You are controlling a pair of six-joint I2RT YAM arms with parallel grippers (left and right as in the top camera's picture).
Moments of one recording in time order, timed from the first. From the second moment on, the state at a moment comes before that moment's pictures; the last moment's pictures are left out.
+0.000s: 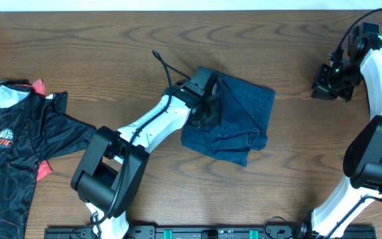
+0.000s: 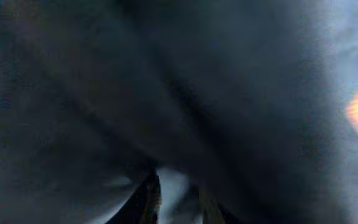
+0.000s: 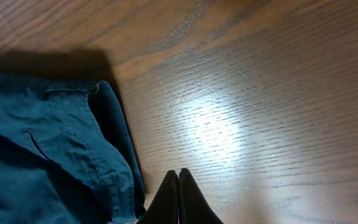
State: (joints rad) left arm -0.59 1.91 1.27 -0.52 0.29 -0.54; right arm -0.23 2.01 1.72 -1.27 -0.25 0.22
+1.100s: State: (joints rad) left arm -0.71 2.11 1.27 0.09 0.28 -0.70; right arm -0.23 2.01 1.72 -1.31 -0.25 0.21
